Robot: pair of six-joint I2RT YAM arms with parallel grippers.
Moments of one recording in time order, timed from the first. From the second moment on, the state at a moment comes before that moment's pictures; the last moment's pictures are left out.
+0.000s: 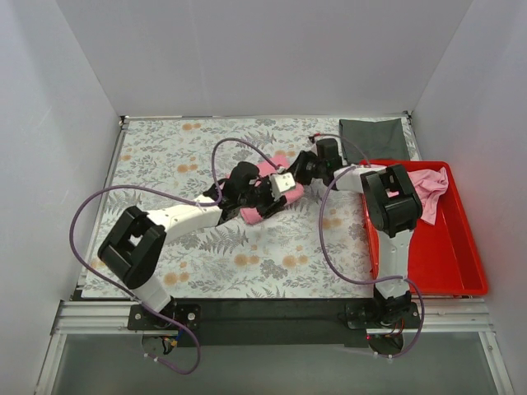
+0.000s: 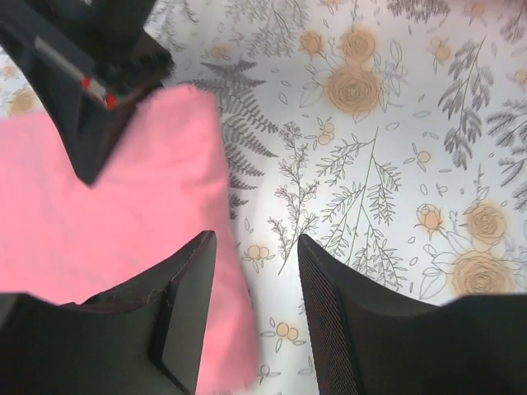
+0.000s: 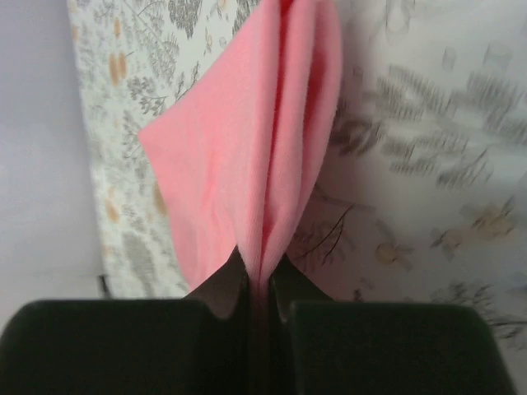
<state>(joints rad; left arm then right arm) -0.73 1.66 0.97 0.14 0.39 0.41 0.36 2.08 1.18 0.29 -0.56 0.86</state>
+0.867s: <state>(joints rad) -0.65 1.54 1.02 -0.25 0.43 0.16 0.11 2.23 1.94 -0.44 -0.32 -0.17</state>
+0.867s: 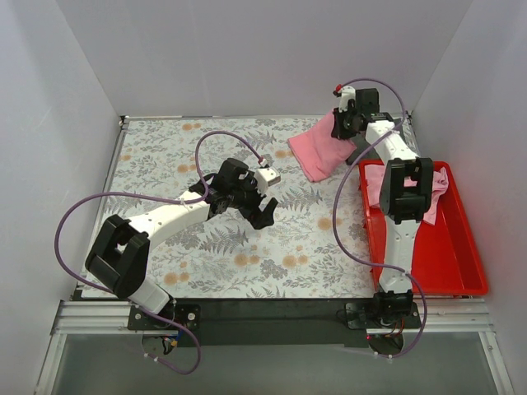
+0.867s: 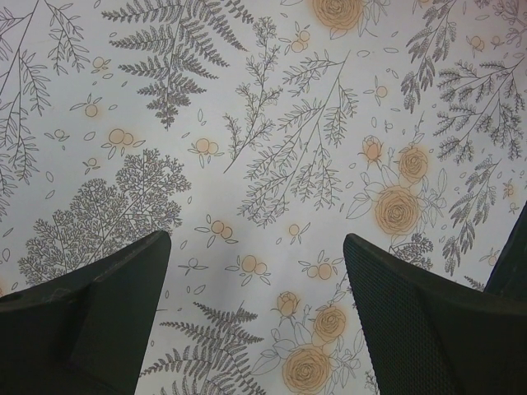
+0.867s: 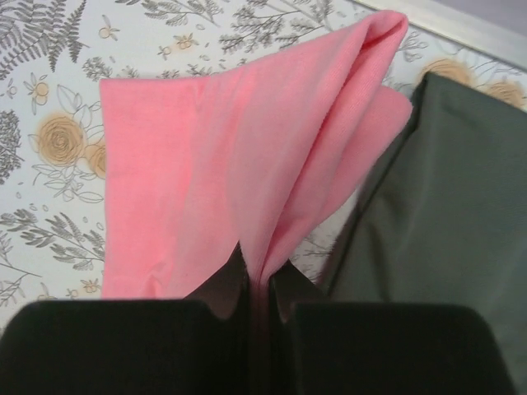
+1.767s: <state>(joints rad) -0.65 1.54 1.02 -0.26 0.43 0.17 0.08 2.18 2.03 -0.46 -0.31 -0.27</state>
